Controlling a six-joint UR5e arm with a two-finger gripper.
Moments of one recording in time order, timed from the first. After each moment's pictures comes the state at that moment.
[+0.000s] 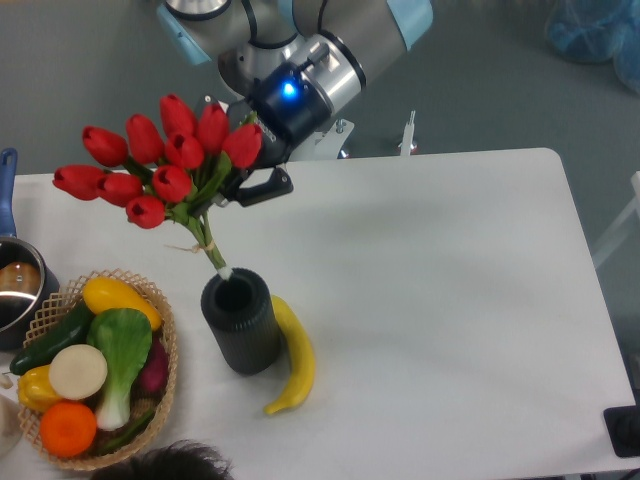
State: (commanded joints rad) arm 2.59 -1.54 -1.86 -0.87 0.28 0.95
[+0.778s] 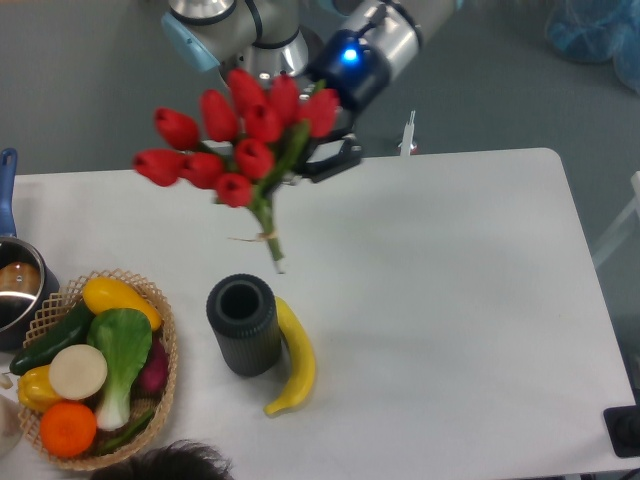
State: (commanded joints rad) arm 2.82 -1.62 -1.82 -0.87 0.27 0.97
